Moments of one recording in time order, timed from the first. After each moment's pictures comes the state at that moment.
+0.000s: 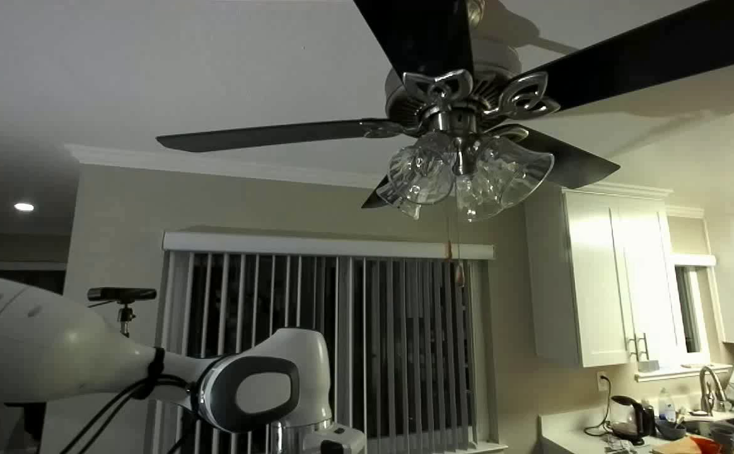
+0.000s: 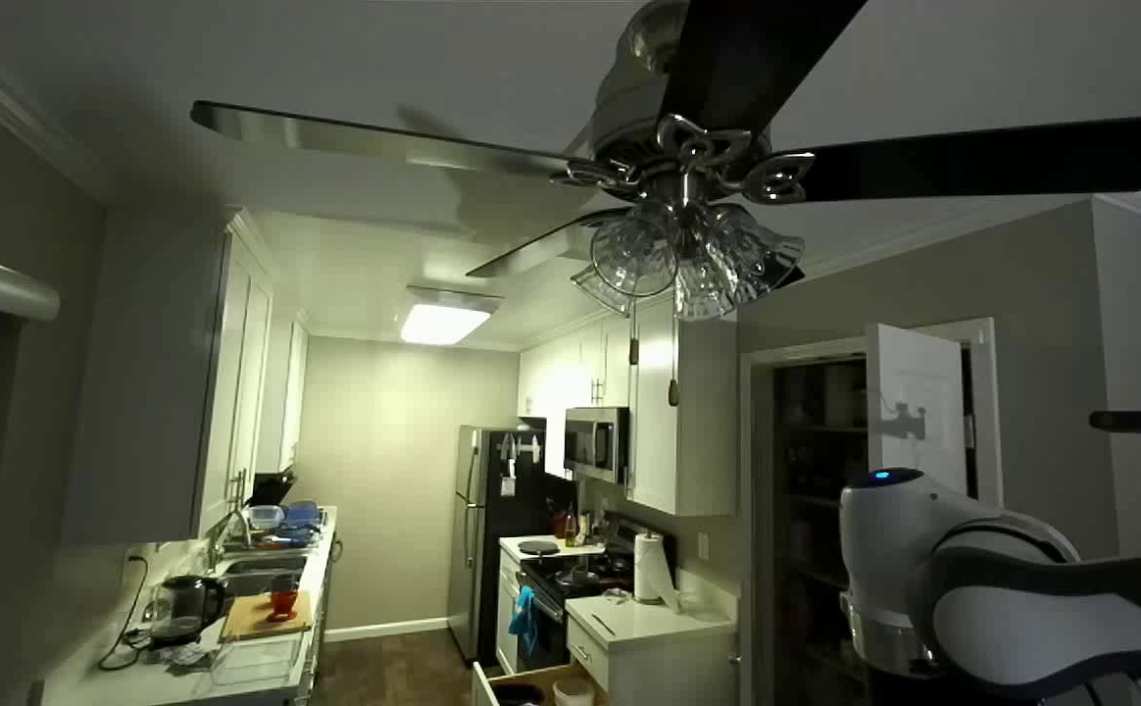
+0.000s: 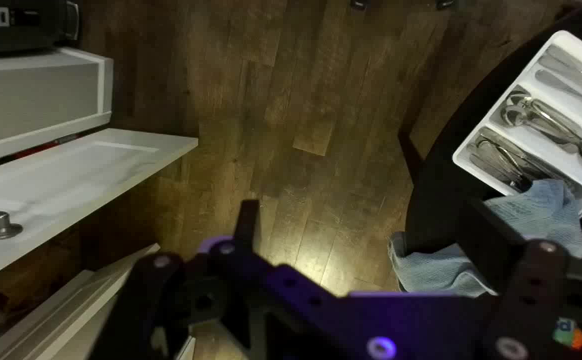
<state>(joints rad) -0.01 -0.70 0.14 -2.62 -0.10 1.90 0.15</state>
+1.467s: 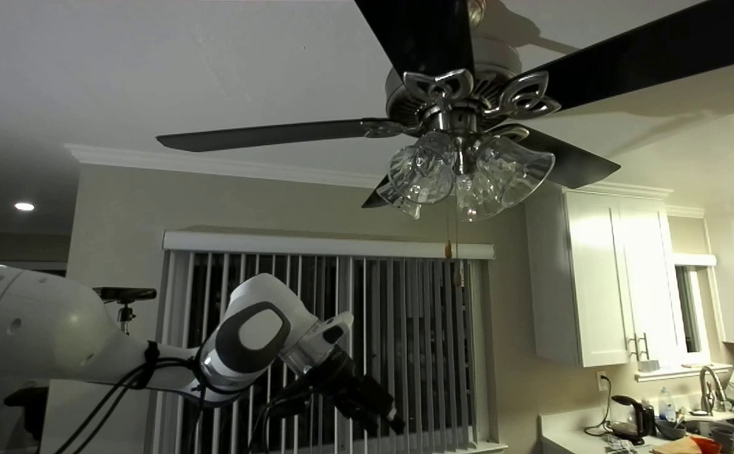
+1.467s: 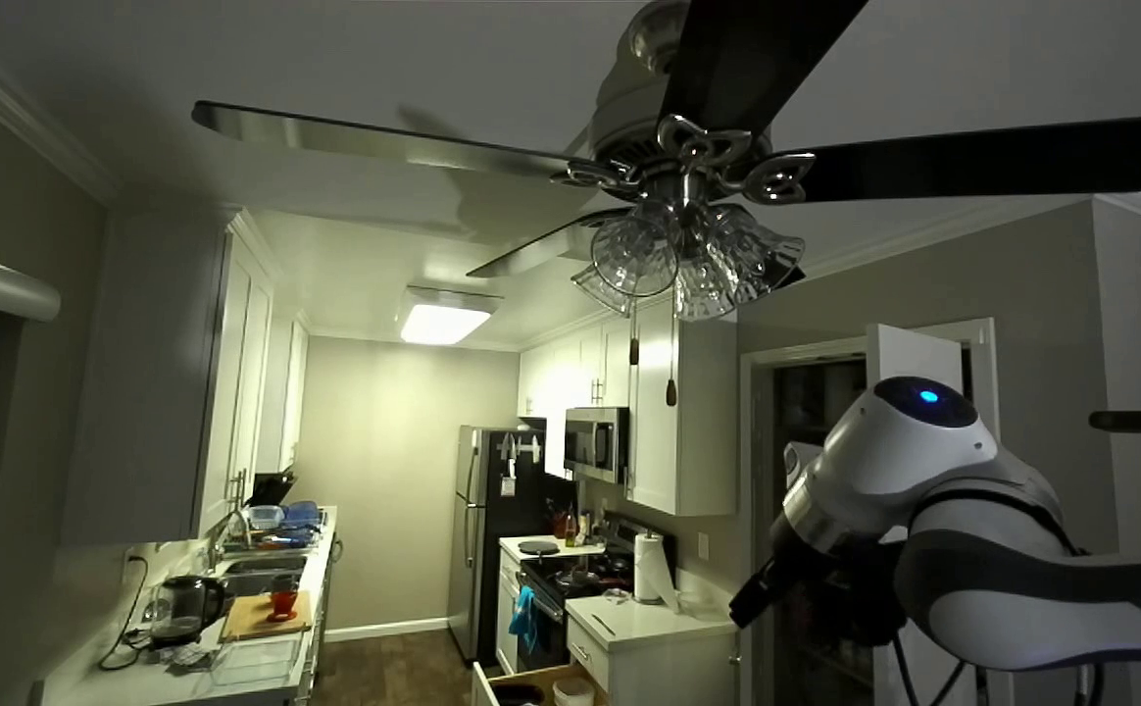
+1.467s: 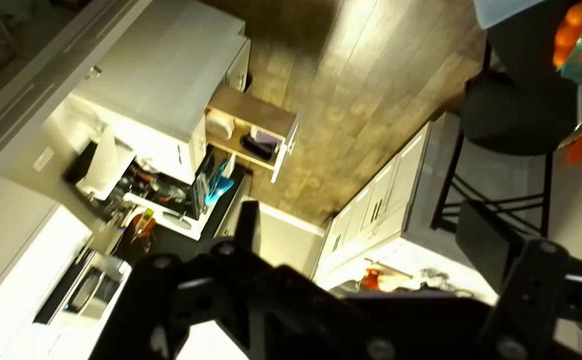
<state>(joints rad) -0.08 -0.70 0.27 -2.48 -0.38 2.44 0.31</state>
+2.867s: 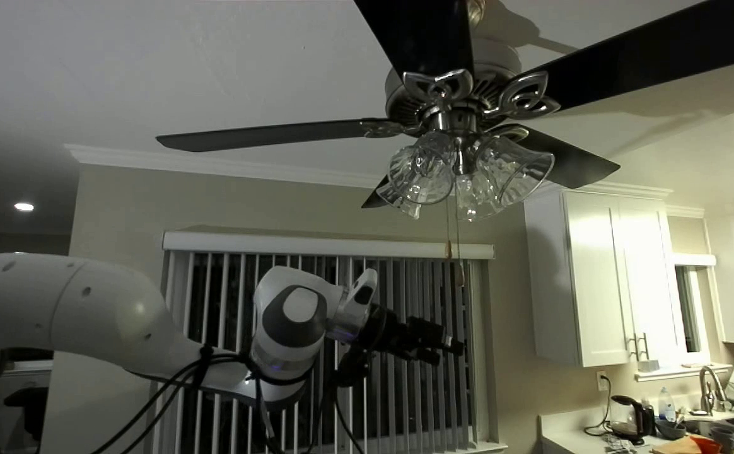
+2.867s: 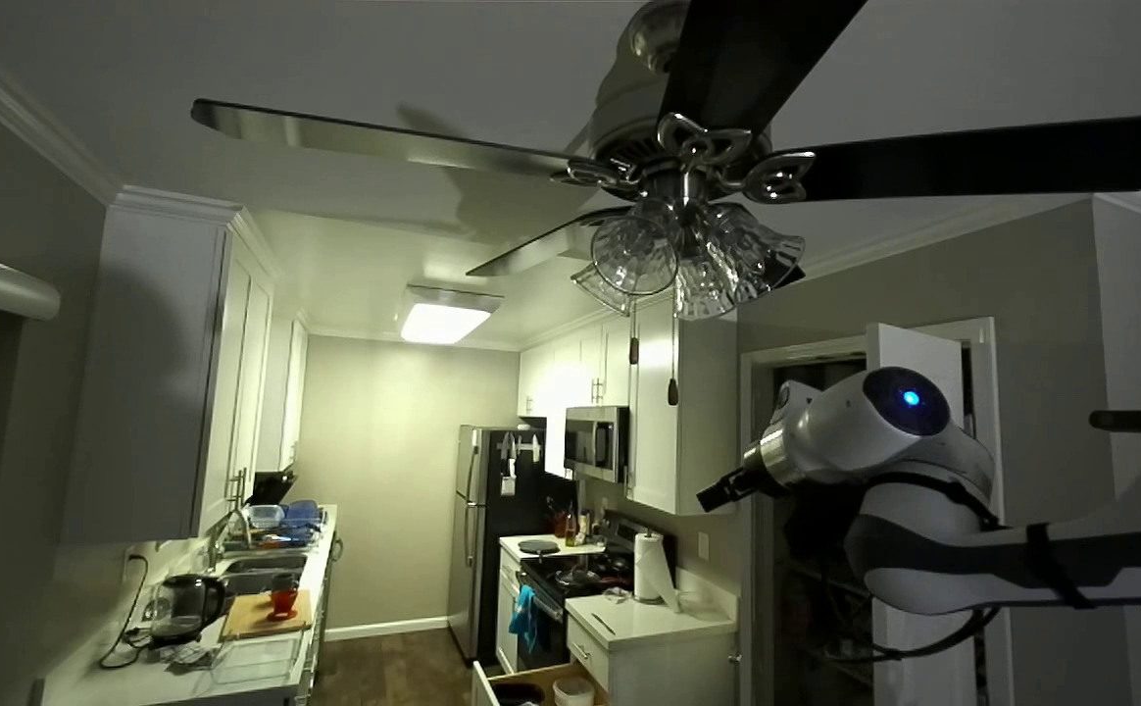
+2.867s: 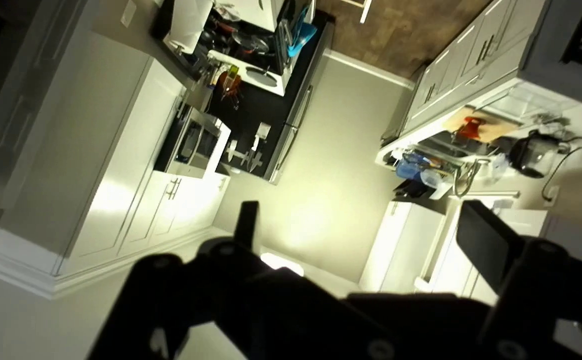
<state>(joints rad) -0.51 -0.58 0.44 -2.31 -0.64 2.87 0.56</state>
